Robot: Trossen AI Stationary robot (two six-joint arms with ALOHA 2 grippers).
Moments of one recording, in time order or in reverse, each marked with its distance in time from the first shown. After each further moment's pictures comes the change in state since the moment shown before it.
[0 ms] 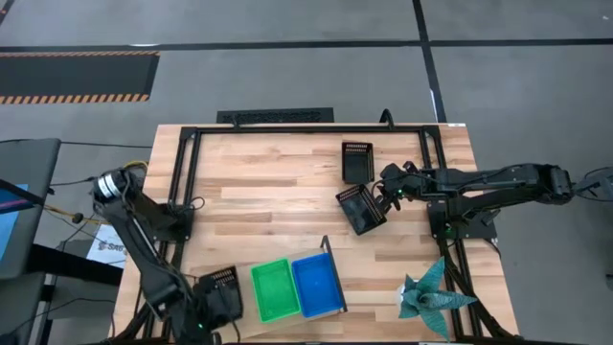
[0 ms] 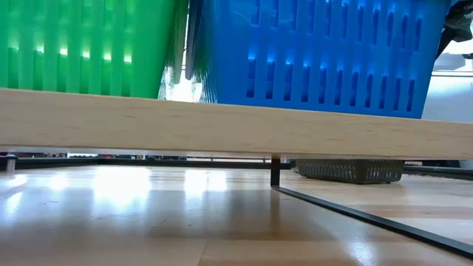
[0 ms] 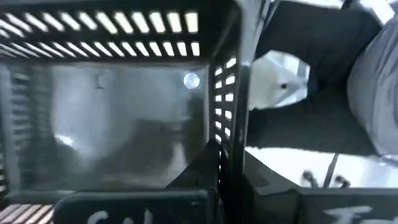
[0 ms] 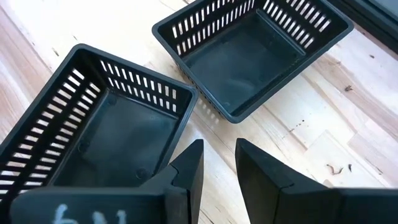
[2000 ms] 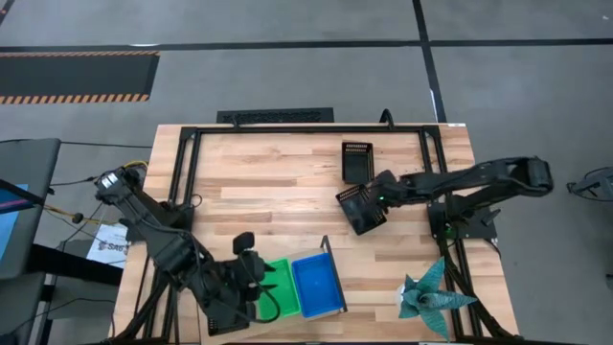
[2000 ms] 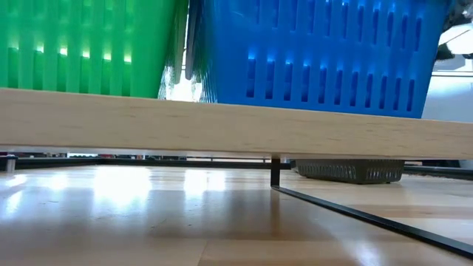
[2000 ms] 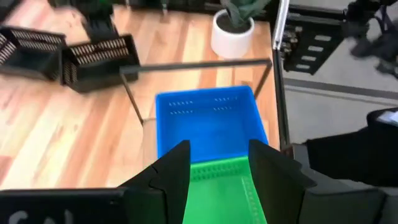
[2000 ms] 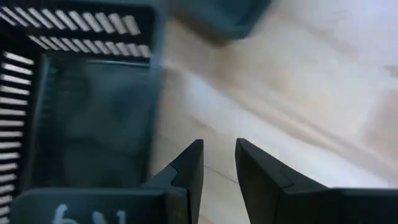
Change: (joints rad) left arm 0.275 -0.003 0.451 -0.206 -0.414 0.701; right arm 0.000 0.293 0.001 0.036 -0.107 0.385
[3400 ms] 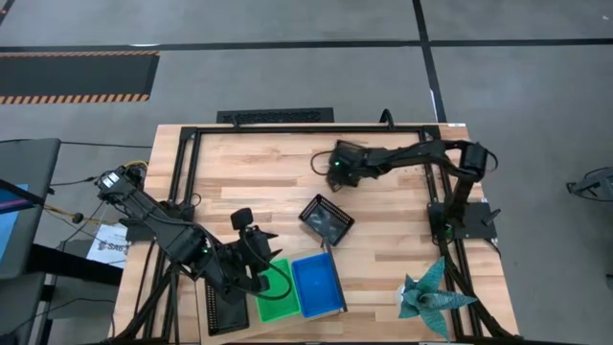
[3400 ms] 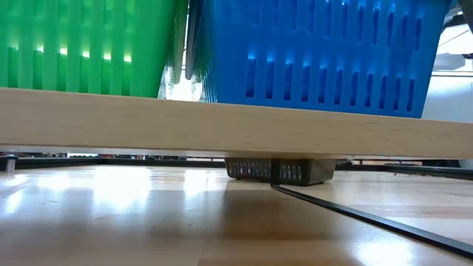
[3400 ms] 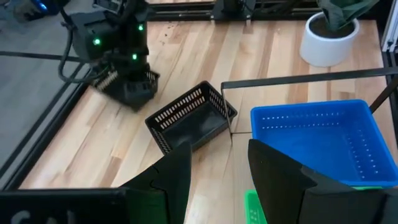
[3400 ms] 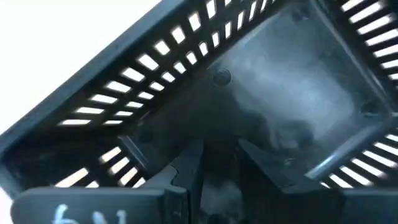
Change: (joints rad) left arm 0.087 0.004 -0.006 -0.141 -0.228 0.041; right arm -0.238 0.543 0.461 0.187 -0.062 -0.358
